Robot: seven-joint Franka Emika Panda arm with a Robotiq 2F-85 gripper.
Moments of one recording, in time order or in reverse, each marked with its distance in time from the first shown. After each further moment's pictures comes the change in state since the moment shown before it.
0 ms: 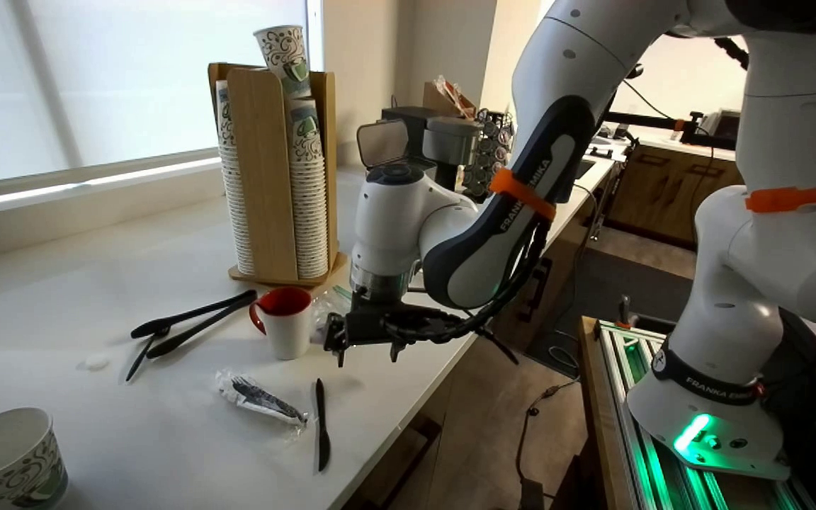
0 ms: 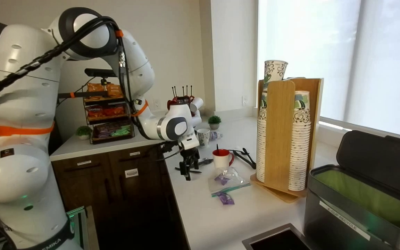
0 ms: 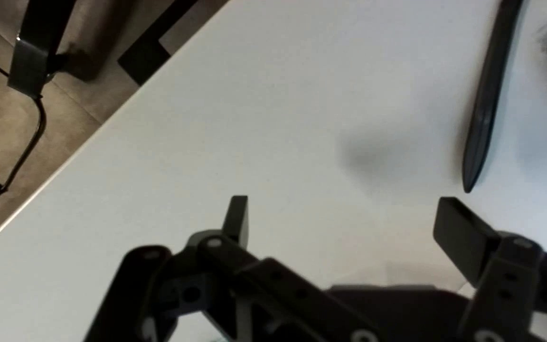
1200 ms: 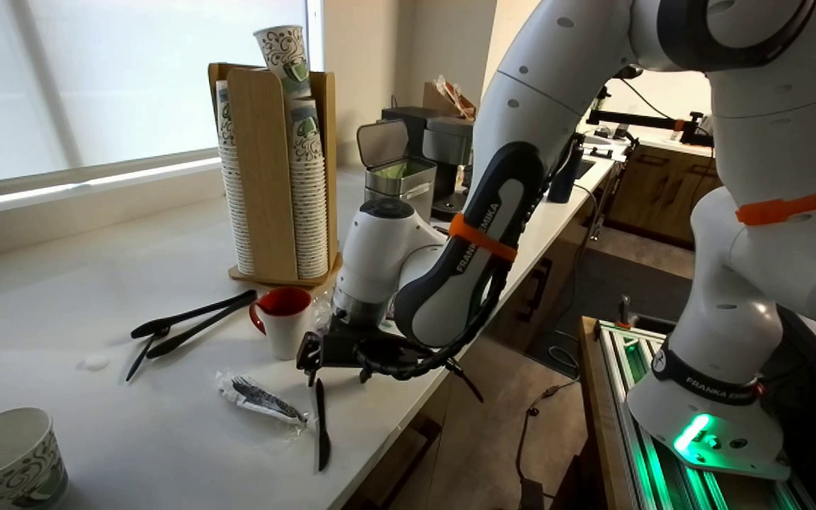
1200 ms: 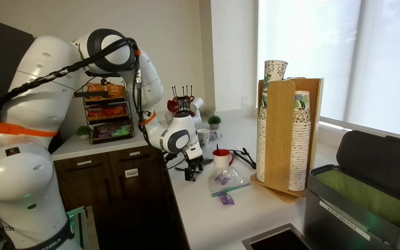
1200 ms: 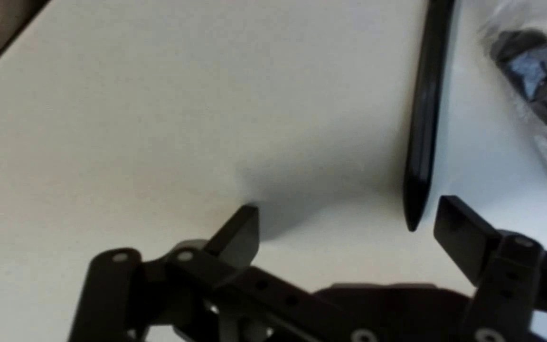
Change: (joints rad) arm 0.075 0.180 -0.048 0.087 0.182 0.217 -0.108
